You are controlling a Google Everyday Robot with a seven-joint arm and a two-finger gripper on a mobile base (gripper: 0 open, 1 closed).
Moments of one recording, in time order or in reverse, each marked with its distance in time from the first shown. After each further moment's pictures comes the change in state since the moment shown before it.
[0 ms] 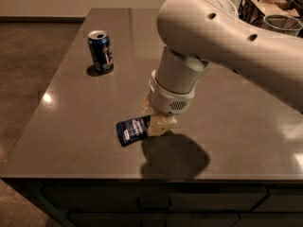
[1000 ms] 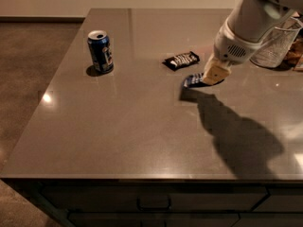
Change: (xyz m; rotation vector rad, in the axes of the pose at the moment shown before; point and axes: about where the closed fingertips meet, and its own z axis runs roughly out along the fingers) arm 0.144 -0.073 -0.102 0.219 0.030 0.549
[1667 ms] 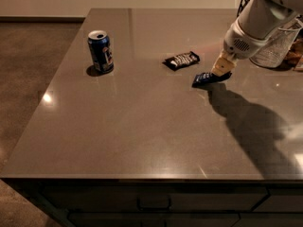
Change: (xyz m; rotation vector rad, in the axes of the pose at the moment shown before) arm 0.028 -0.062 0.012 0.059 -0.020 0.218
